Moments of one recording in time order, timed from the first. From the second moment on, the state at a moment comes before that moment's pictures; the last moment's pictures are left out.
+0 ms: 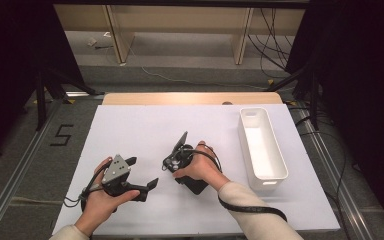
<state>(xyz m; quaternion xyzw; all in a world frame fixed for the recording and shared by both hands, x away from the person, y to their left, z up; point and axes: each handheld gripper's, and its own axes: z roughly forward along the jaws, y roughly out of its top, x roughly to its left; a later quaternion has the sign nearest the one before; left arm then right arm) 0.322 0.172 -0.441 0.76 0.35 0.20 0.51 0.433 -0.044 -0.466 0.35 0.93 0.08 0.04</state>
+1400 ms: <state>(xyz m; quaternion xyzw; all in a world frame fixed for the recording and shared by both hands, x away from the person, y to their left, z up) 0.323 0.173 -0.441 0.76 0.36 0.20 0.51 0.424 -0.071 -0.432 0.38 0.89 0.24 0.08</state>
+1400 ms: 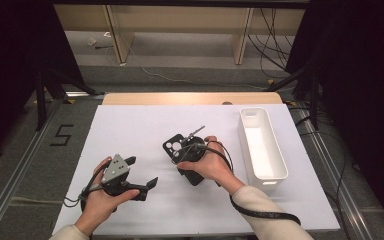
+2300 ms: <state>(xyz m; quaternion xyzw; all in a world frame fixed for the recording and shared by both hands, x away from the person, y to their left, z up) 0.324 0.174 -0.441 0.76 0.36 0.20 0.51 0.408 -0.096 -0.418 0.35 0.86 0.37 0.10</state>
